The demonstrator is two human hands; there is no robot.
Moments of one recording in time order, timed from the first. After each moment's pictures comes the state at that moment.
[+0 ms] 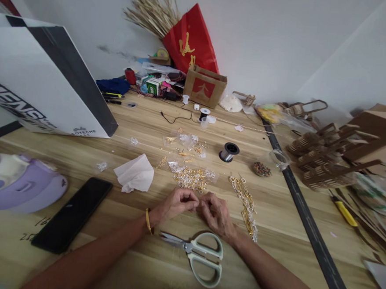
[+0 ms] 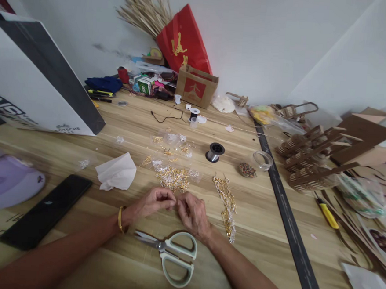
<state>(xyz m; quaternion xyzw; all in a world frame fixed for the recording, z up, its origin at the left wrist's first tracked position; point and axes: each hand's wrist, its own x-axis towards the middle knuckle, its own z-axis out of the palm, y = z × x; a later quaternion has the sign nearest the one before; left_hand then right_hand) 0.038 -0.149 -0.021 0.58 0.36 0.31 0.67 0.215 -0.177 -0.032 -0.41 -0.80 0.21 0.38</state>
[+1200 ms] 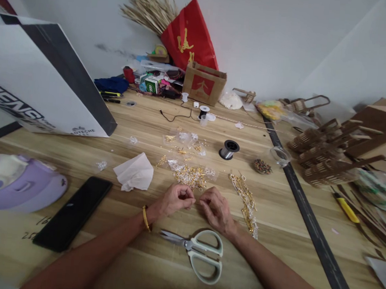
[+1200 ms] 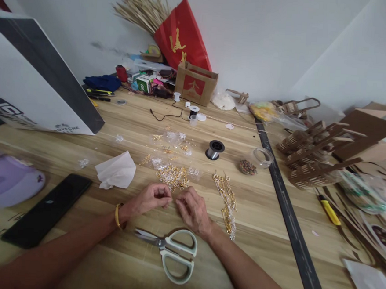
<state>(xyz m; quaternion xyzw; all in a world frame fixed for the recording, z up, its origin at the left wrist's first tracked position) 0.033 -0.146 -0.021 0.60 0.40 0.29 0.63 0.219 -0.172 -0.034 -0.34 -0.82 0.19 0.42</state>
